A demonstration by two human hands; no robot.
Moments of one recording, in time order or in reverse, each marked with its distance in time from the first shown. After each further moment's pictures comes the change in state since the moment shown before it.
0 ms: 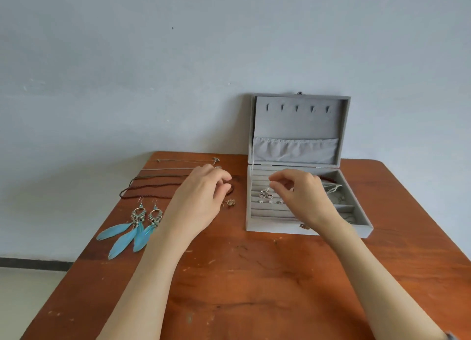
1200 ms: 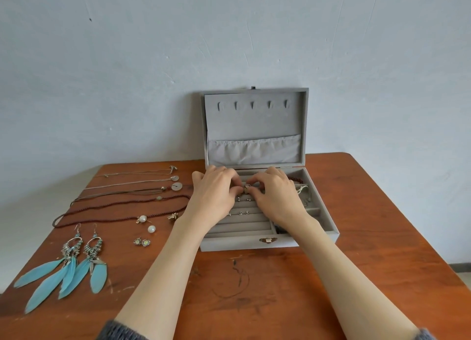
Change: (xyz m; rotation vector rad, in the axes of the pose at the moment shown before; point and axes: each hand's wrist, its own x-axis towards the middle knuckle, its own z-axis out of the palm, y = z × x) left_hand 0.073 0.050 0.088 0.056 -0.212 -0.026; right_hand 0.031 0.060 0.006 -0.161 -0.030 0.096
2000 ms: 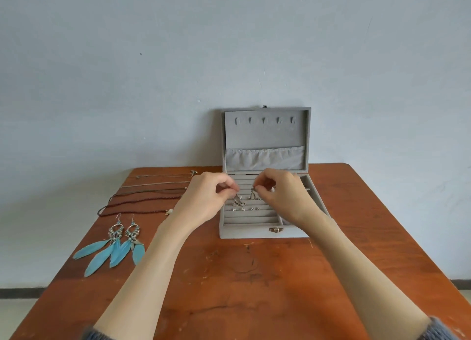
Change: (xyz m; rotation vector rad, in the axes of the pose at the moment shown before) left_hand -0.057 -0.004 -0.069 -0.330 0.003 -0.004; right_hand -0.037 -0.039 -0.044 0.215 0.018 -0.164
